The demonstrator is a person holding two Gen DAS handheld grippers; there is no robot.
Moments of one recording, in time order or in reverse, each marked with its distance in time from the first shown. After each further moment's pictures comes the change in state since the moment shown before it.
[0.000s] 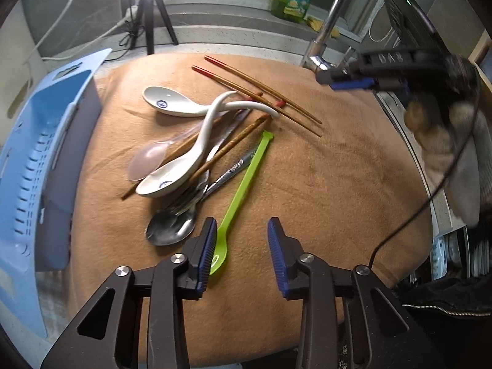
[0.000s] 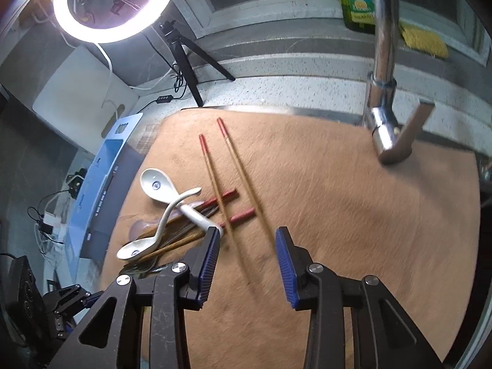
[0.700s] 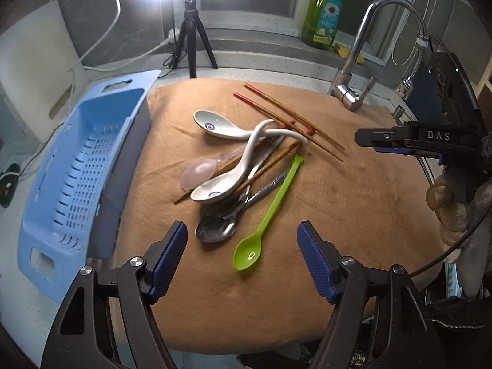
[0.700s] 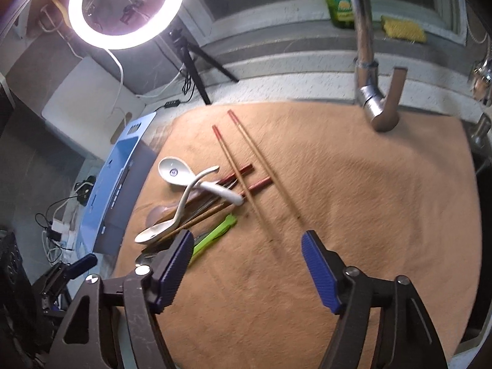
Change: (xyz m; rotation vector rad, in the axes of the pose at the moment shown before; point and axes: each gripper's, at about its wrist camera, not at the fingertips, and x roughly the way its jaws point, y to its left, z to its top) left arm -0.042 0.011 -0.007 -0.064 -0.103 0.140; right arm -0.019 0.023 -0.058 0.092 -0.052 0.041
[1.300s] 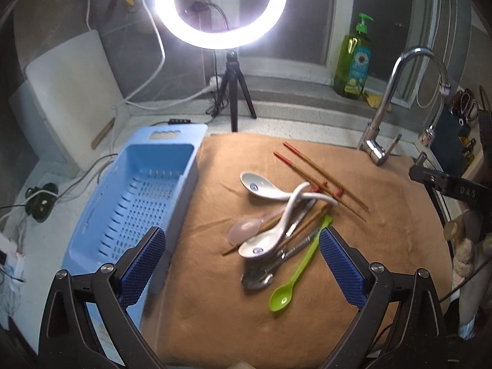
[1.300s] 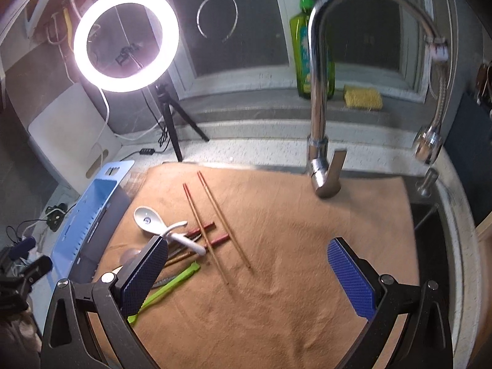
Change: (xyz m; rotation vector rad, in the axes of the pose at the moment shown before) left arm -0.042 0.019 0.036 -0.053 -0.160 0.143; right arm -0.056 -0.005 0.010 -0.045 -0.246 -0.198
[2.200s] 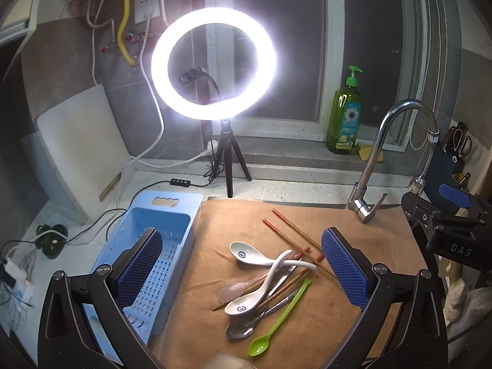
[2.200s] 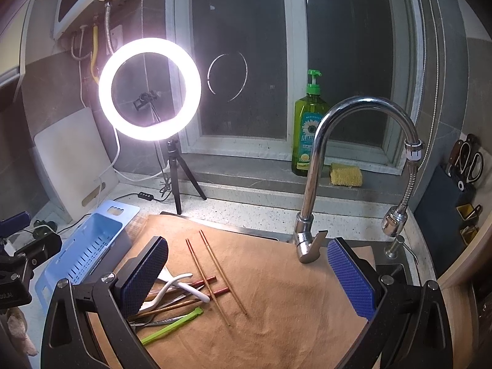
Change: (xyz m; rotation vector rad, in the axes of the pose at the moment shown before) left arm -0.046 -0.028 0.054 0.000 -0.219 0.039; right arm -0.073 0.054 0.025 -0.124 -0.281 -0.132
